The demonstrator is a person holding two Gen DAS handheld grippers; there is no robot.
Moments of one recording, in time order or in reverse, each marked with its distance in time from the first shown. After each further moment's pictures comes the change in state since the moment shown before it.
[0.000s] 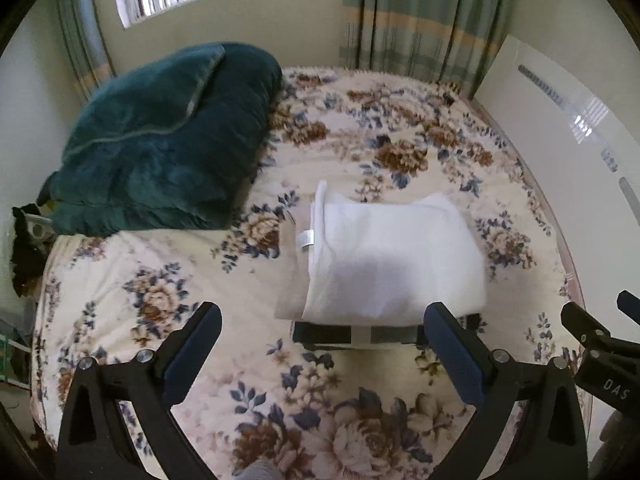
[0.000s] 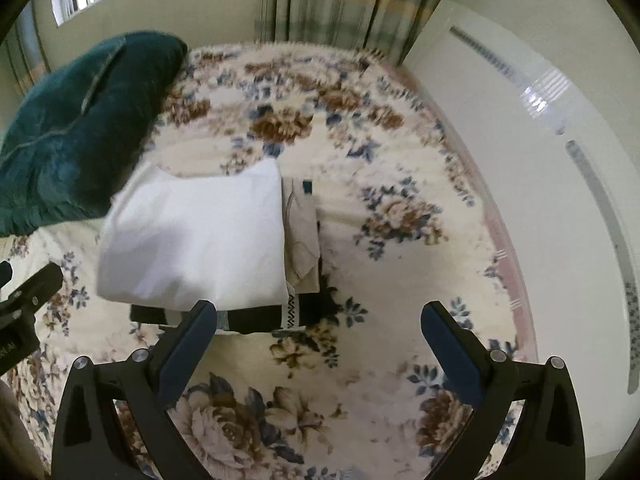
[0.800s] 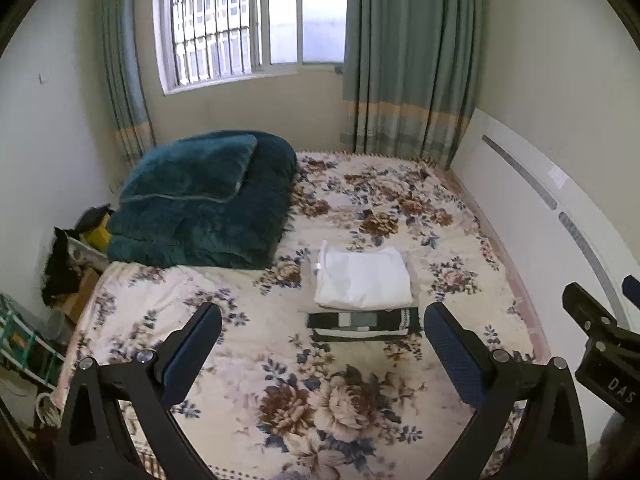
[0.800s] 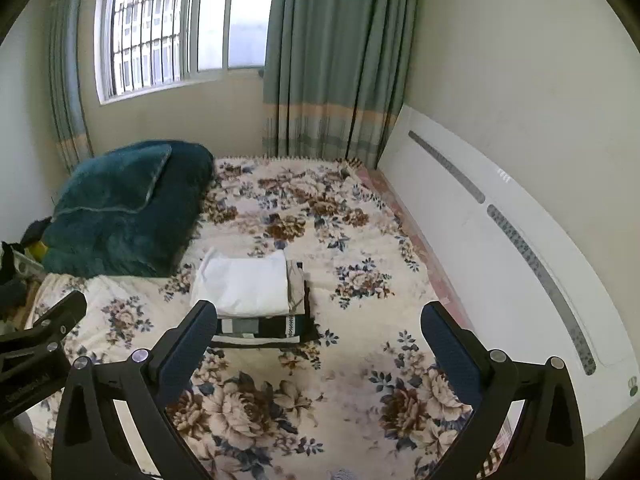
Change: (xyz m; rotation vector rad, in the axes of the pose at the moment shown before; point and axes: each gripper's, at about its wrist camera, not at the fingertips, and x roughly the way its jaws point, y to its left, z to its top) left arm -0.284 -0.007 -0.071 -0.006 -0.257 0.025; right arm -0.361 -0.055 -0.109 0.033 -0.360 0.026
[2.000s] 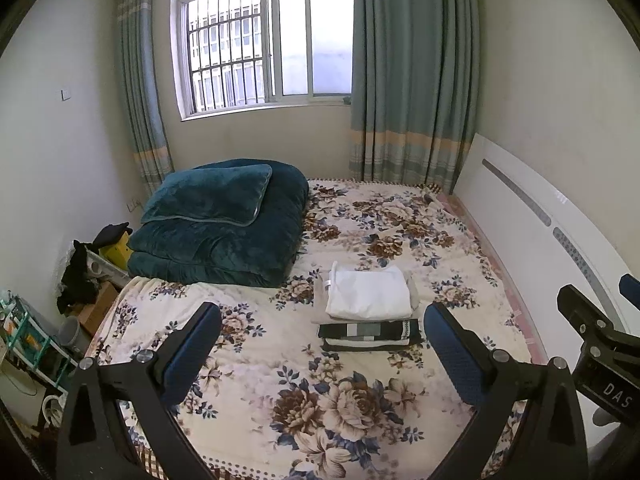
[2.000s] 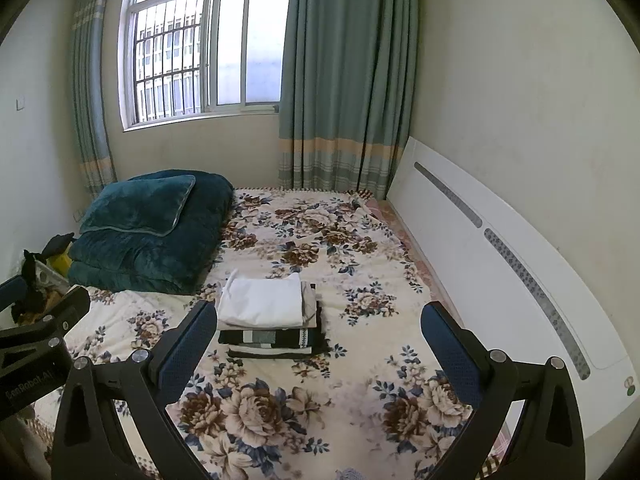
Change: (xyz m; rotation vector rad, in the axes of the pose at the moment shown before) left arm -0.073 -0.001 -0.018 -0.009 -0.093 0.033; right arm -0.086 -0.012 0.002 -0.010 -0.089 0.061
